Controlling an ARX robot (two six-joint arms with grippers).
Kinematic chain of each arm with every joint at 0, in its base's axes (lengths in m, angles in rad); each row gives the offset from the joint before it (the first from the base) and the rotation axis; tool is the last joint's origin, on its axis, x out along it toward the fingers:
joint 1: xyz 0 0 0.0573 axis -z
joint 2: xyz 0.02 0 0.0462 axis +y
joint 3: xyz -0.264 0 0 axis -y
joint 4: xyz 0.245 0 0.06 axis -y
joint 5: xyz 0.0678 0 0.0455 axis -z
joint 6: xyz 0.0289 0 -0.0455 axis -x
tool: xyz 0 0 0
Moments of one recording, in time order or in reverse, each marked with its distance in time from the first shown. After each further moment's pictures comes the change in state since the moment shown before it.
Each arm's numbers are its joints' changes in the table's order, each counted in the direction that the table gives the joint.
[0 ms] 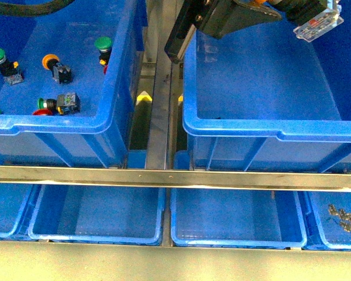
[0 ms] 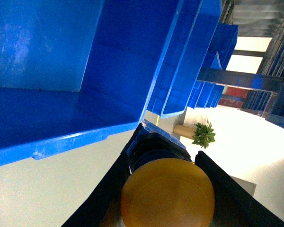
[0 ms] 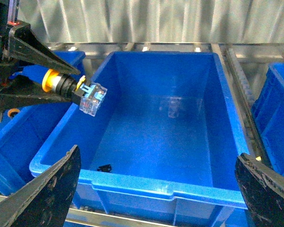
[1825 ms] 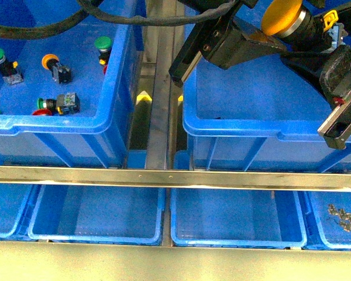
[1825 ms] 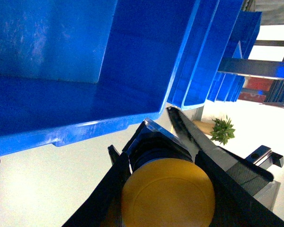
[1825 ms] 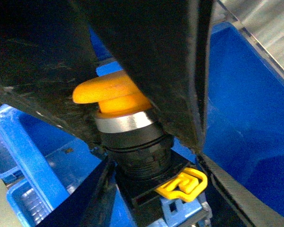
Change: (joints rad) left arm 0.049 -0.008 -0.038 -0.050 -0.048 -0.074; right arm -0.127 1.455 0.487 0.645 -0.208 0.701
